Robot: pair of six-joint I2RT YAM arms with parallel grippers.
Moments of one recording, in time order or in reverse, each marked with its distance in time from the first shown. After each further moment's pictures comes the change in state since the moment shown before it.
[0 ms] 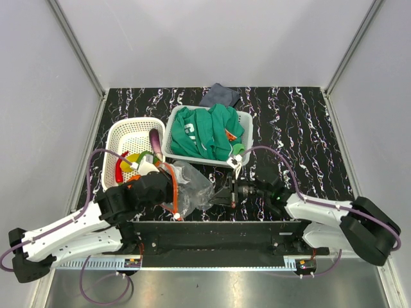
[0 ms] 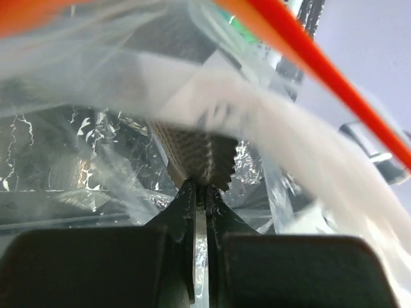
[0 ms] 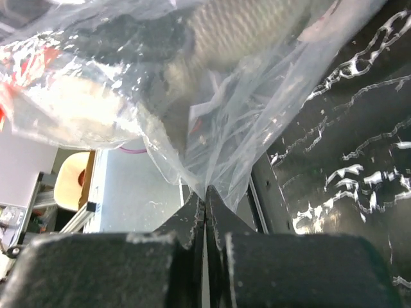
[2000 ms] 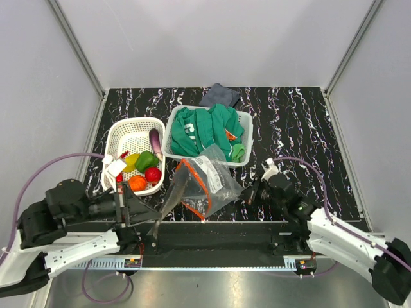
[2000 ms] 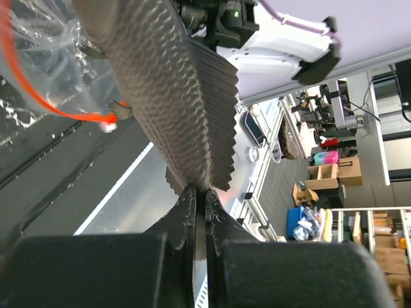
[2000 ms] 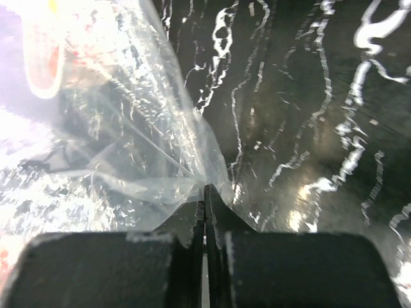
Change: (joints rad) left arm 0.001 -0.301 0.382 -0.314 0.633 0.623; right arm -0.098 -0.410 -0.107 -0.672 0.526 0.183
